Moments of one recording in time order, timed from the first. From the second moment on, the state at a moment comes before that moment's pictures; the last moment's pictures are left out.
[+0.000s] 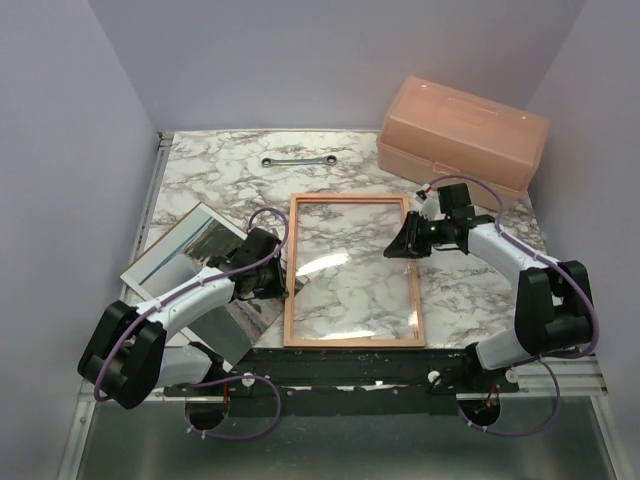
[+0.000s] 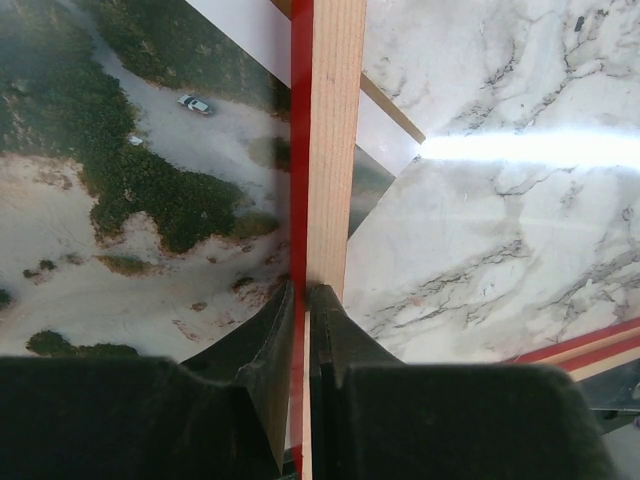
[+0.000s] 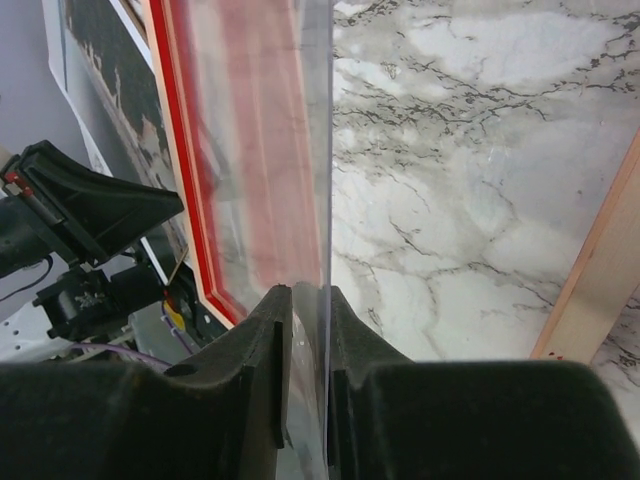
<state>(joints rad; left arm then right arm) -0.54 1.24 0.61 -0.40 0.10 -0.68 0.20 1.50 0.89 -0.38 -0.68 0.47</state>
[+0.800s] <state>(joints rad) -0.54 1.24 0.61 -0.40 0.10 -0.68 0.22 1.50 0.85 -0.35 -0.58 0.46</state>
